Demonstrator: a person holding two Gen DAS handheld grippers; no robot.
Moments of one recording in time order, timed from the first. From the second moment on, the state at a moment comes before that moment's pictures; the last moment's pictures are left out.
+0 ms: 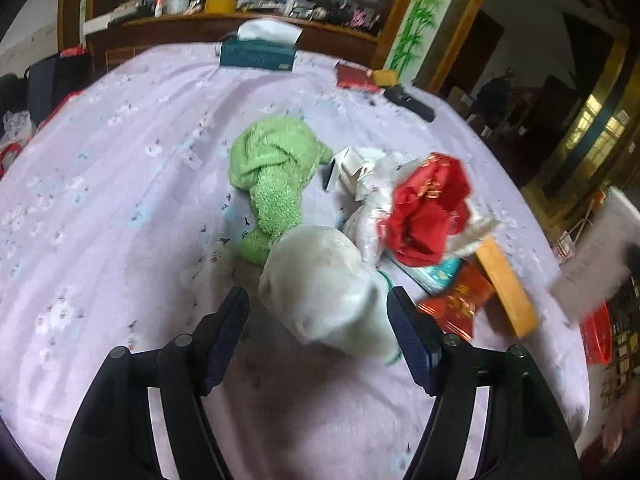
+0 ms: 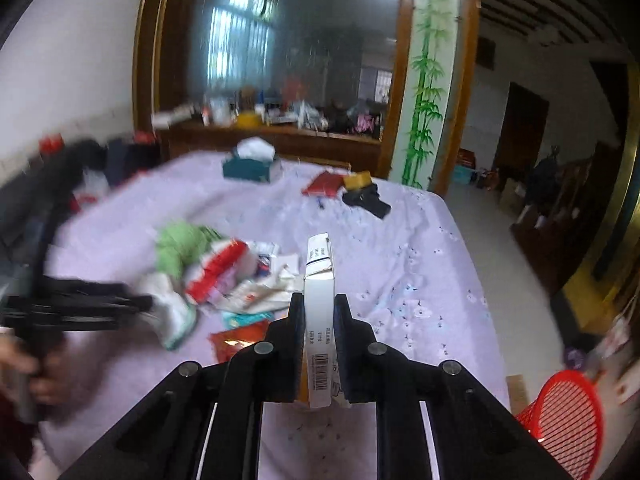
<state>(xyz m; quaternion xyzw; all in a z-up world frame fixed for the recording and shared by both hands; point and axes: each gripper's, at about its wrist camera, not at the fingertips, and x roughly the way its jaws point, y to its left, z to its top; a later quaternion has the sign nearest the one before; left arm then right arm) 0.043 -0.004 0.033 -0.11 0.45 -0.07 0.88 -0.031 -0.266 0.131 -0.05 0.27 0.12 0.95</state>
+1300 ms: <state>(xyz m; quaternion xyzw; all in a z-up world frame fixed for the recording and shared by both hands) -0.046 -0.158 0.096 0.01 0.36 -0.22 0.91 -0.102 -0.354 0.118 0.11 0.27 0.11 0.95</state>
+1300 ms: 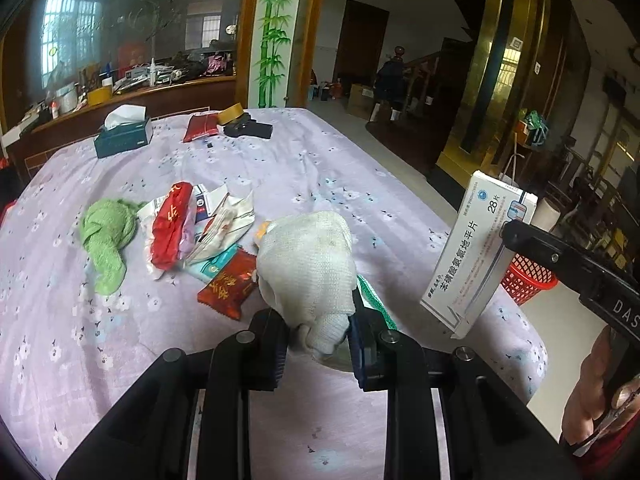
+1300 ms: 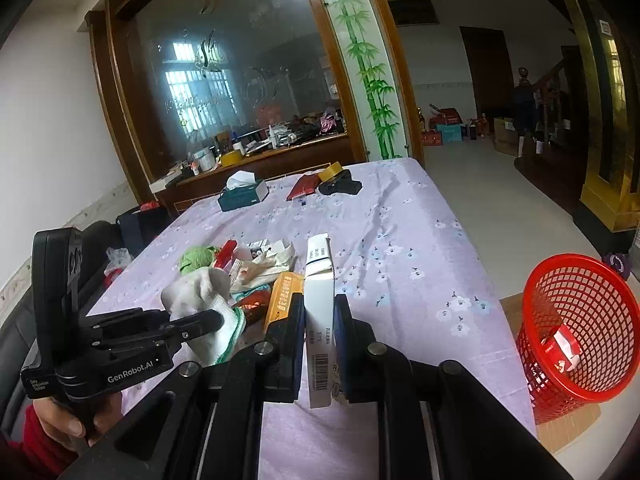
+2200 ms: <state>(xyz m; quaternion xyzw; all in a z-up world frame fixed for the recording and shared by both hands) -0.054 -0.202 0.093 0.05 0.36 -0.24 0.90 -0.117 -0.387 0.112 0.13 0.28 0.08 0.95</state>
